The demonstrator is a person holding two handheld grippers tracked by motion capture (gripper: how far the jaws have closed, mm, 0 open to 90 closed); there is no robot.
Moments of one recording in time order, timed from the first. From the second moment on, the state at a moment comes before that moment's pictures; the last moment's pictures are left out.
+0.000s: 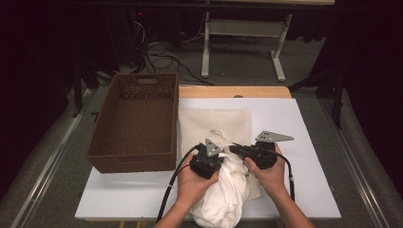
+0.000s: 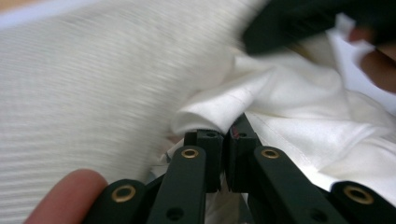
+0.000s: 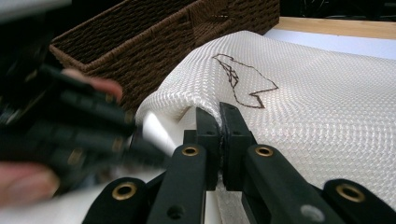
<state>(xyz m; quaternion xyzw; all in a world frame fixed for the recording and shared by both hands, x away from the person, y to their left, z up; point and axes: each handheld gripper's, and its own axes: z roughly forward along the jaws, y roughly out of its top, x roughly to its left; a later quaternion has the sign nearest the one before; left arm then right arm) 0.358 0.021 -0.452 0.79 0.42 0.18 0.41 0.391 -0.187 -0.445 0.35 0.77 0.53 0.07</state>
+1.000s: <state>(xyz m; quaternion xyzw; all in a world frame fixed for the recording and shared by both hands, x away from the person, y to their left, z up) 0.319 0.078 -0.469 0.80 0.45 0.12 0.38 0.392 -0.185 -0.450 0.36 0.78 0.52 0.06</state>
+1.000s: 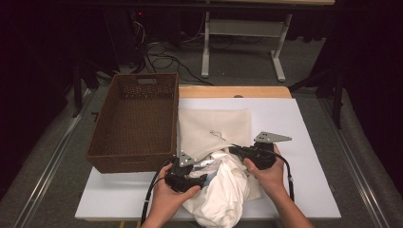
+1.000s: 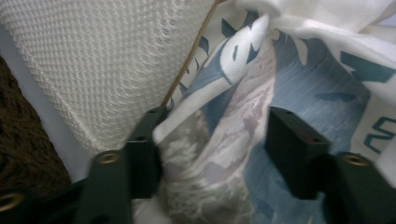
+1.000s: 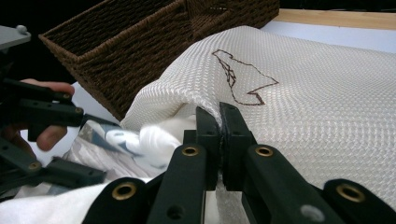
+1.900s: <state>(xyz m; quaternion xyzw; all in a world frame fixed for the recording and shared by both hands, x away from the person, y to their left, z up) 0.355 0.052 -0.450 0.77 0.42 0.13 0.46 0.389 -0.185 -0.447 0.34 0.78 0.52 0.05</state>
